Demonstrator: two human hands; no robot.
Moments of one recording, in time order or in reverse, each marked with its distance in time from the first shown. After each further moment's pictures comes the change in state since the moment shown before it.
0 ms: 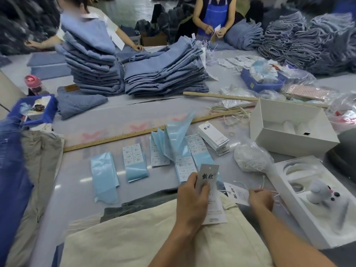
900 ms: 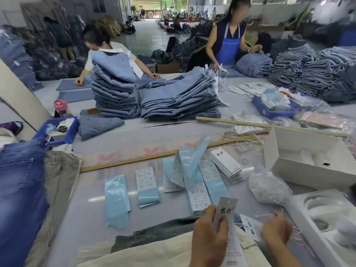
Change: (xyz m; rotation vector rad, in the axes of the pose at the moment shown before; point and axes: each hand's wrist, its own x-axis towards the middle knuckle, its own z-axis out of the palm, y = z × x) left_hand 0.001 -0.002 -0.005 0.081 -0.030 0.083; right_hand -0.010 -0.030 0.008 -0.052 0.143 -0.231
